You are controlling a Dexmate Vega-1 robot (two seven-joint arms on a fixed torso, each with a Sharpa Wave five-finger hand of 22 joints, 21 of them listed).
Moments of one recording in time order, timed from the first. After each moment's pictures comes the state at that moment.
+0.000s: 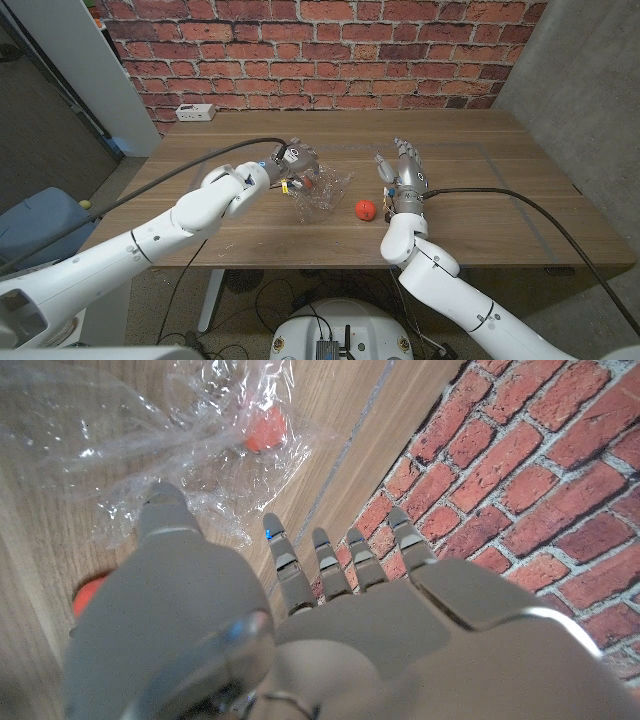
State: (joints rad) left arm 0.84 0.95 0.67 -2.16 1.22 0.23 -0.36; left_hand 0.82 -0.05 -0.07 -0.12 0.40 0.56 -0.22 0.27 0.21 0.23 -0.09 0.22 0.29 0.13 0.00 0.19 0.19 0.08 0.21 0.34 0.20; right arm -1.10 -0.45 -0.68 -2.11 -0.28 -0.76 -0.79; right_hand 0.44 0.15 0.35 -0.11 0.18 0.14 -0.07 0.21 0.19 0.02 0.01 0.23 0.22 -0.06 0.03 0.25 0.27 0.02 0.08 0.23 0.19
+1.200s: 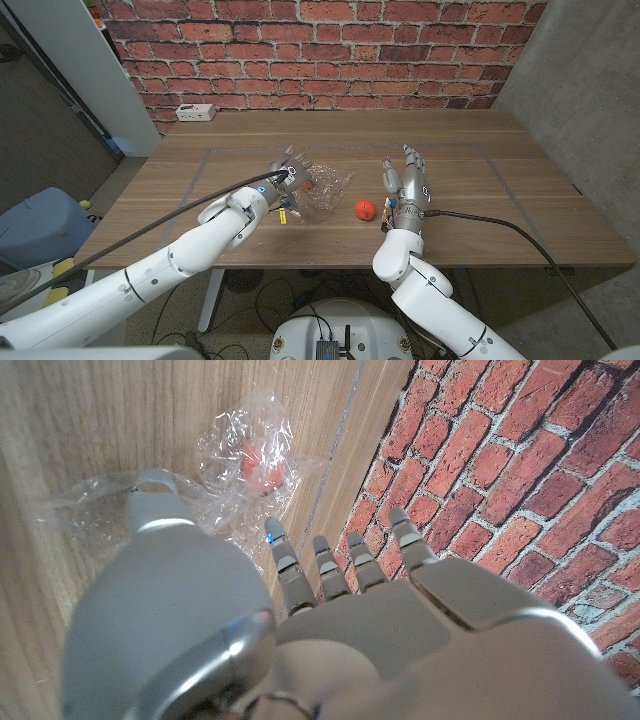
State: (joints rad) left arm 1.01 0.91 0.60 -2.18 1.57 0.22 -0.38; left_hand 0.88 -0.06 -0.14 -0.12 0.44 0.53 -0.22 0.28 0.27 0.19 -0.13 0.23 0.28 0.11 -0.02 0.20 0.19 0.08 0.19 0.30 0.20; right arm -1.20 -0.36 -0.64 -2.07 -0.29 -0.62 -0.93; right_hand 0.46 0.18 0.38 -0.11 0.20 0.16 -0.06 0.21 0.19 0.07 0.02 0.24 0.22 -0.02 0.01 0.27 0.28 0.06 0.07 0.24 0.19
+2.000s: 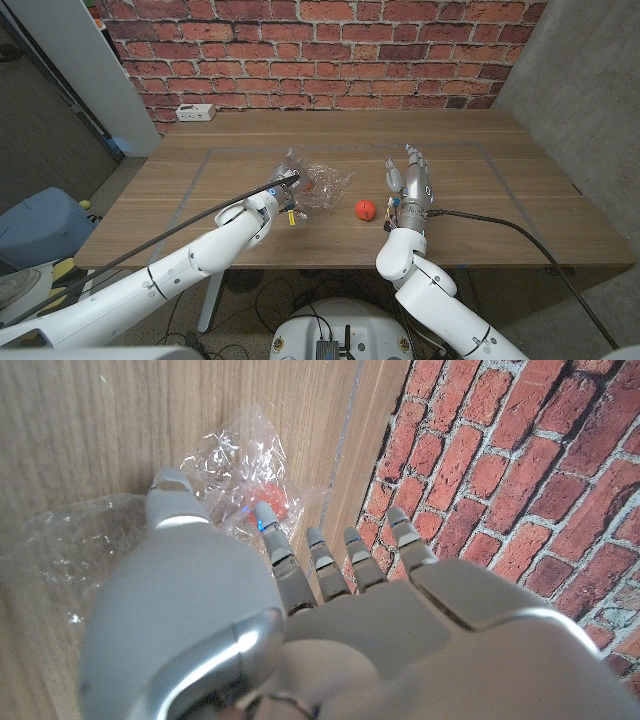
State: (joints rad) left arm 0.96 0.84 0.67 -2.11 1.73 0.21 -0.47; left_hand 0.94 -0.03 -0.16 -0.10 0.41 0.61 -0.22 0.27 0.23 0.26 -0.15 0.24 0.26 0.16 -0.04 0.20 0.18 0.12 0.15 0.28 0.20; right arm -1.21 -0.38 -0.62 -2.08 -0.27 -0.60 -0.91; right_hand 0.46 0.18 0.38 -0.10 0.20 0.17 -0.06 0.21 0.19 0.07 0.02 0.24 0.22 -0.02 0.01 0.27 0.28 0.06 0.07 0.24 0.19
